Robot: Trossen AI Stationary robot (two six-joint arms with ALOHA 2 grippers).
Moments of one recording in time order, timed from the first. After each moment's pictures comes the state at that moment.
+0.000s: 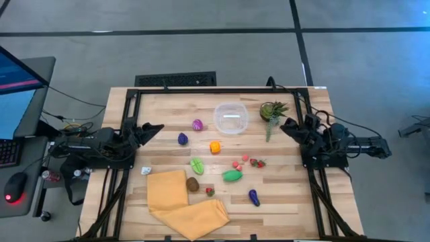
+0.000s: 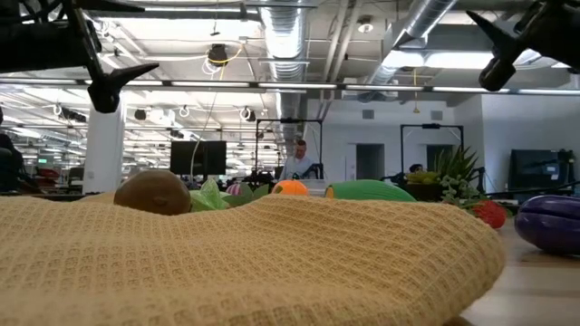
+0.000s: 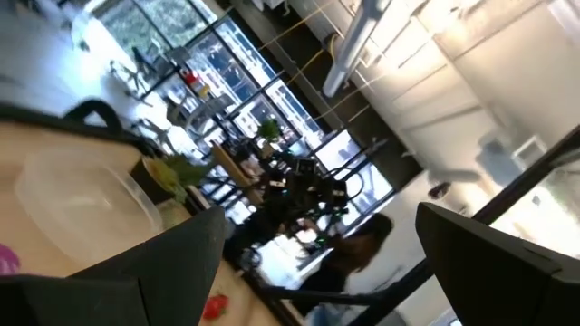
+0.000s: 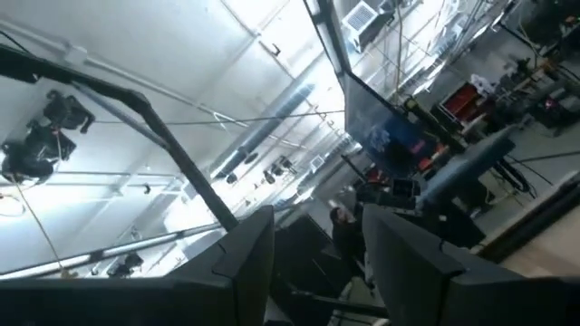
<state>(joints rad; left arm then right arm) -0.05 0.01 0.01 0.31 -0.31 -0.86 -0.02 0.01 0.01 0.49 0.00 0.75</state>
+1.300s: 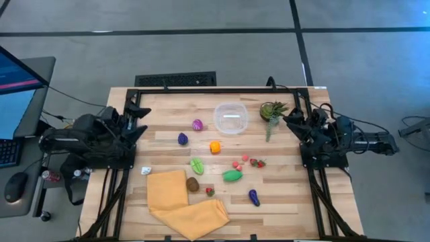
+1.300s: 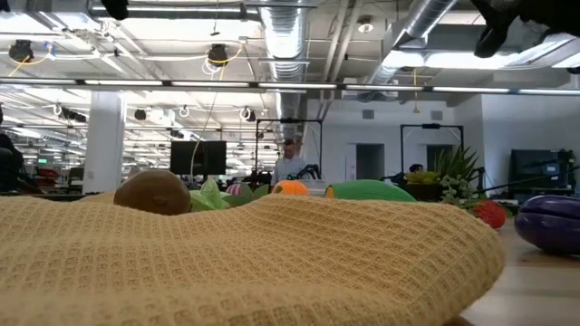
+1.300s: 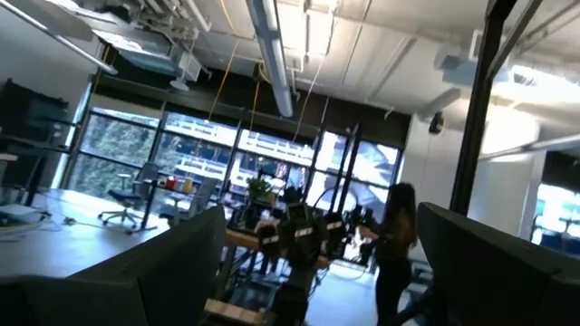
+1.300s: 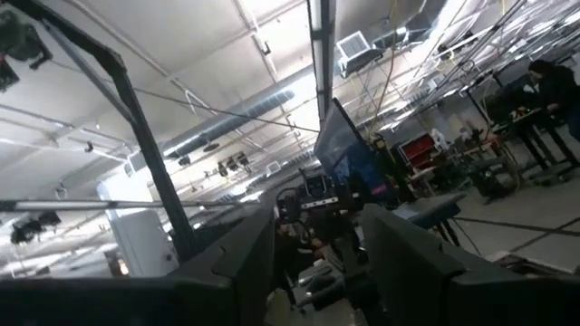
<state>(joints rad) -0.05 0.29 0.41 0.35 -0.19 -0.19 -0.01 0.20 0.22 0.46 0.05 0.42</state>
